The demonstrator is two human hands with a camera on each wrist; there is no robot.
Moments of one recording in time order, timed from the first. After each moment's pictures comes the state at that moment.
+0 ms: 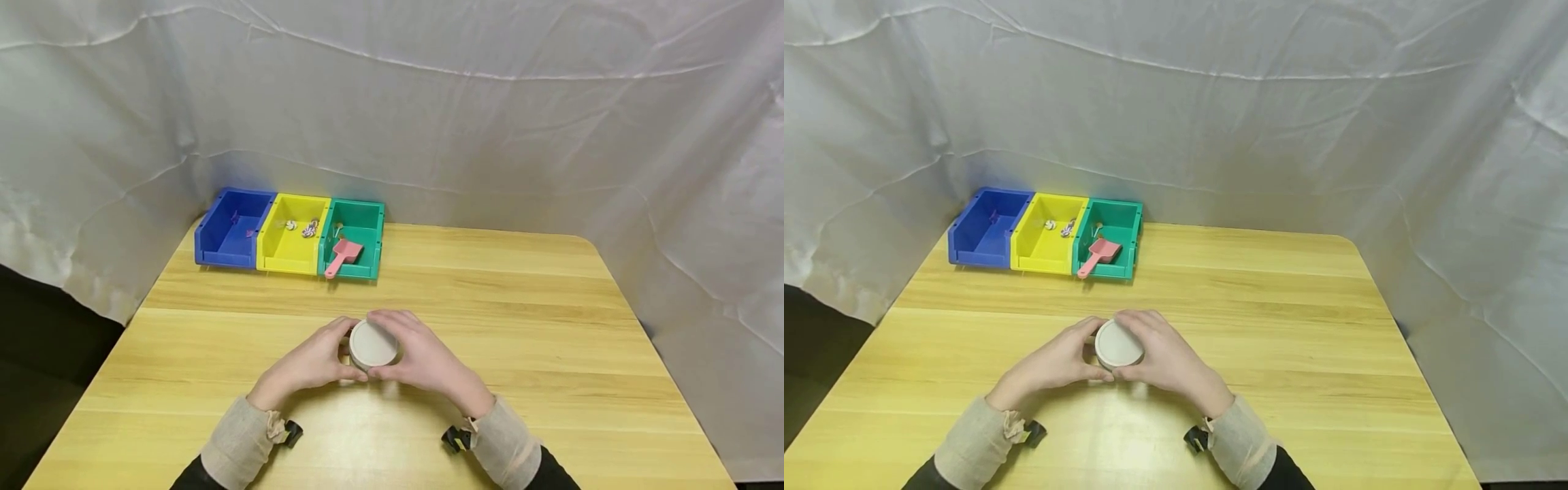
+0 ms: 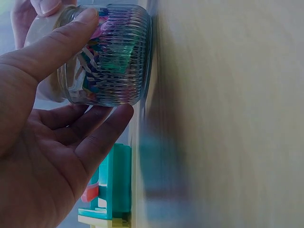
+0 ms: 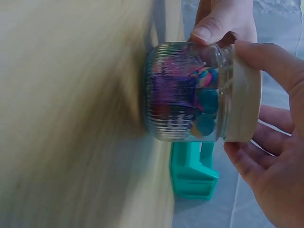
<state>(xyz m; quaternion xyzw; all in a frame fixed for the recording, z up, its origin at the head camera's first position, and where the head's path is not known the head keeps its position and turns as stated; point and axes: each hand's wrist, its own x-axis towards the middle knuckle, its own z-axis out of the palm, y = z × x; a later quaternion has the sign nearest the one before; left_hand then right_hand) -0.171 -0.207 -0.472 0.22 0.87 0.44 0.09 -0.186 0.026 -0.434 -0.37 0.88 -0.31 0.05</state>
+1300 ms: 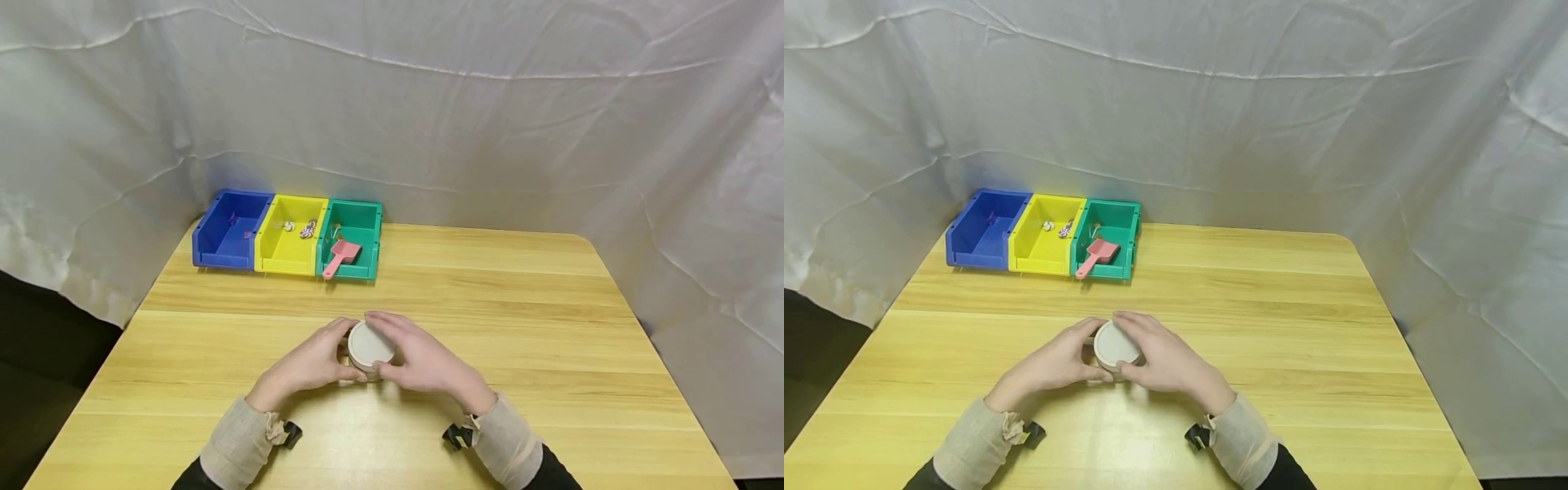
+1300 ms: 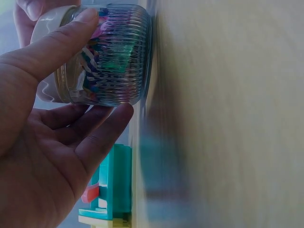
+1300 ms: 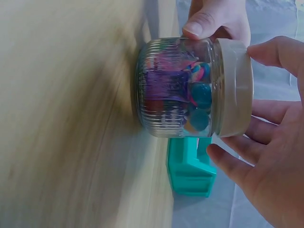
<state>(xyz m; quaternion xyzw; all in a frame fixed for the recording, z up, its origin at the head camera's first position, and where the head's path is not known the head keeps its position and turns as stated) -0.171 -0.205 -0.470 0.22 0.87 0.43 0.09 -0.186 0.033 -0.432 -0.39 0.87 -0.28 0.09</state>
